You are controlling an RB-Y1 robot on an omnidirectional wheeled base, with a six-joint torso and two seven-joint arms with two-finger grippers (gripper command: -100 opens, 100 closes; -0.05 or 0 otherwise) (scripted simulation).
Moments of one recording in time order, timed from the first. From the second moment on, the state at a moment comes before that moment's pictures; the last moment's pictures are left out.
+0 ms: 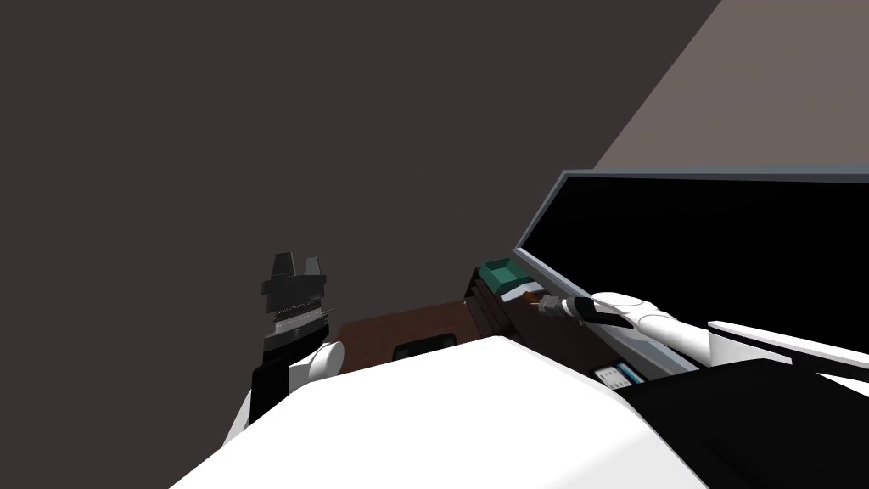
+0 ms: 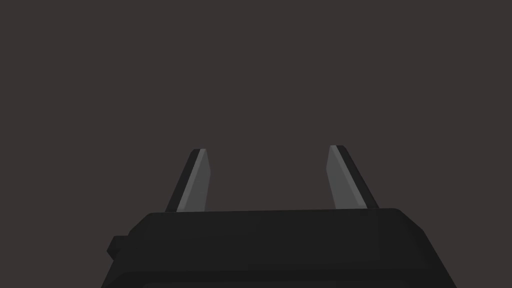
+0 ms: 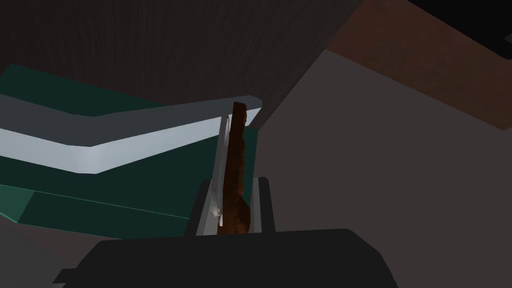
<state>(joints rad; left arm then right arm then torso) 0.51 -0.02 0.05 -2.26 0.05 -0.50 -0.06 0.13 -1.32 0.56 -0.80 0.55 -0.77 0.25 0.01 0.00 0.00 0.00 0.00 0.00</state>
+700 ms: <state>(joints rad) 0.51 -0.02 0.05 -2.26 0.05 -0.50 -0.06 0.11 -1.44 0.58 -0.84 0.54 -0.82 0.15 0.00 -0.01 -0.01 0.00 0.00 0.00</state>
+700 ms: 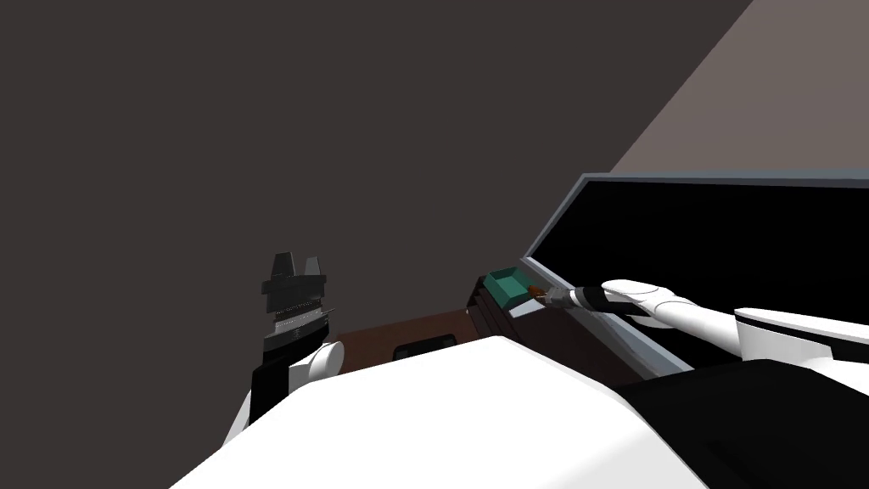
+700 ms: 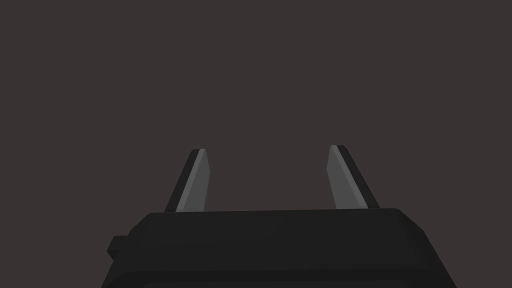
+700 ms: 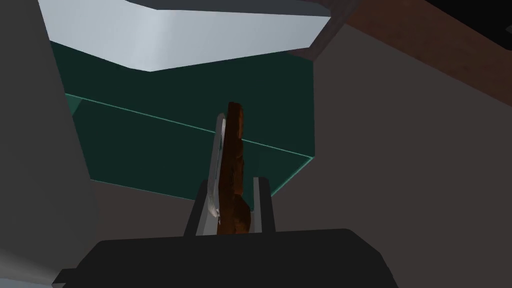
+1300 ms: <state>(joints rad) 0.51 -0.02 0.05 -2.26 0.05 -0.50 -0.06 0.05 -1.50 0.63 -0.81 0.56 -0.86 0.06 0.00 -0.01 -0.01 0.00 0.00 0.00</state>
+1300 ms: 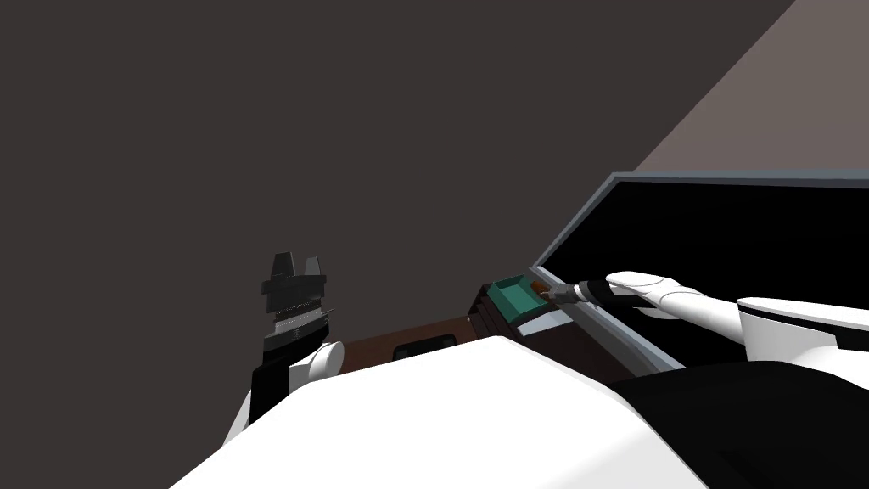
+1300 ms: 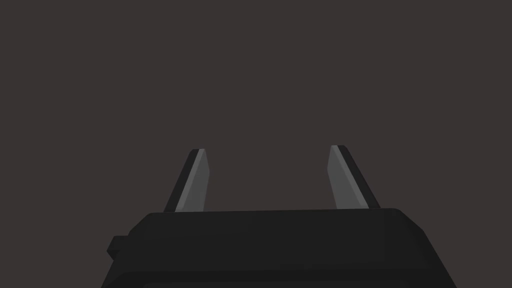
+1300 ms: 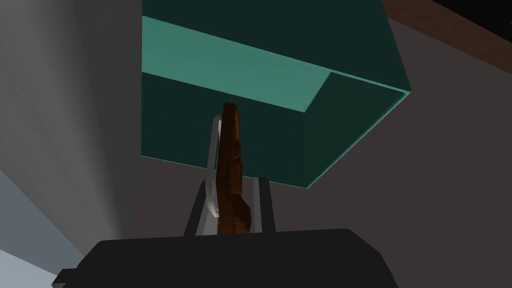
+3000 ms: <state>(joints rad) 0.51 -0.02 0.05 -2.26 0.05 -0.50 -0.06 0.01 -1.64 0.65 -0.86 0.55 -0.96 -0.03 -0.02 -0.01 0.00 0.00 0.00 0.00</state>
